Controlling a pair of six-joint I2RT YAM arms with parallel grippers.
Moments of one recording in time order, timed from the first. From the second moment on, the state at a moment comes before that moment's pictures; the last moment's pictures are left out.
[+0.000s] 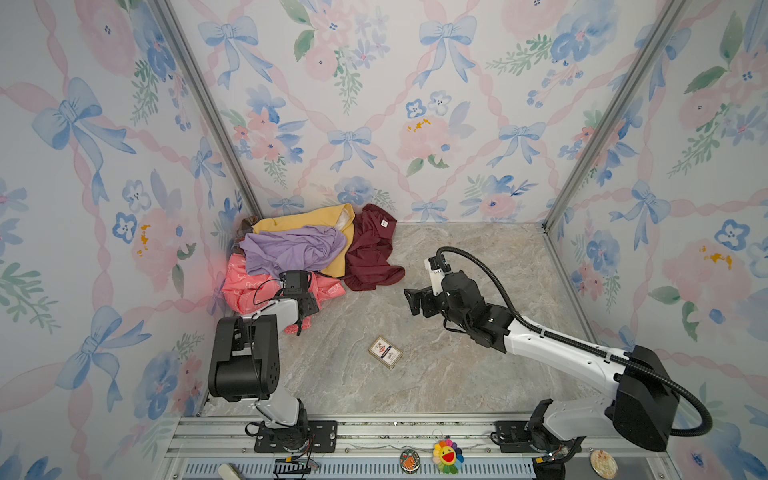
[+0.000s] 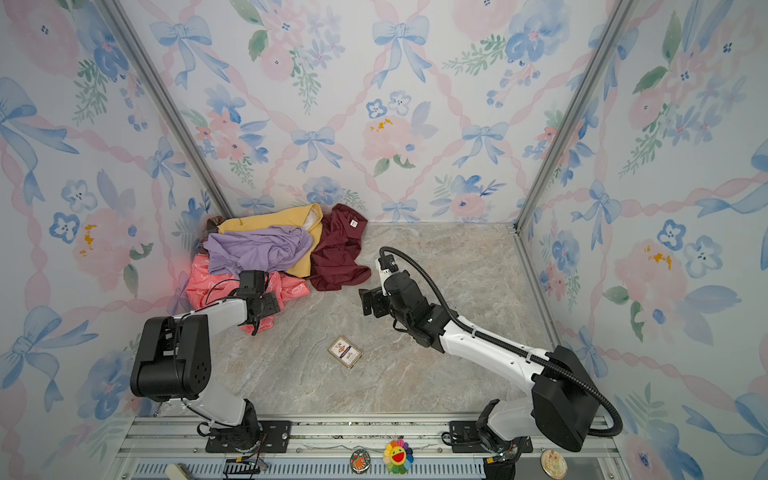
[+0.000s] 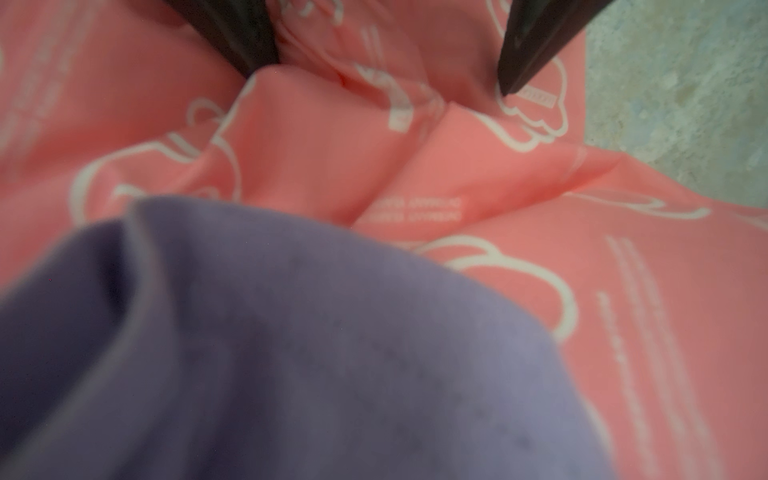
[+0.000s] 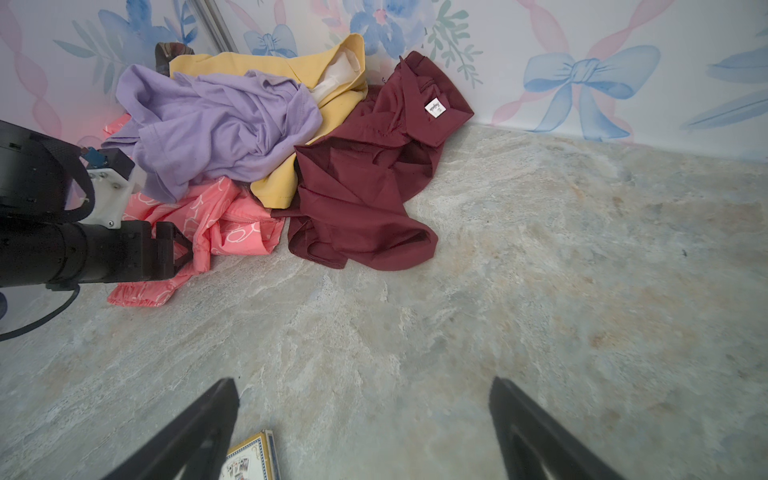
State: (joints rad) left arm 0.05 1.62 0.79 -0.21 -0.31 -0.33; right arm 0.84 1.38 0.95 -0.04 0.23 0.31
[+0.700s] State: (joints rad) left arm 0.05 1.45 0.81 -0.24 -0.28 -0.28; right arm 0.83 1.38 1.01 -0.09 0.22 0.30
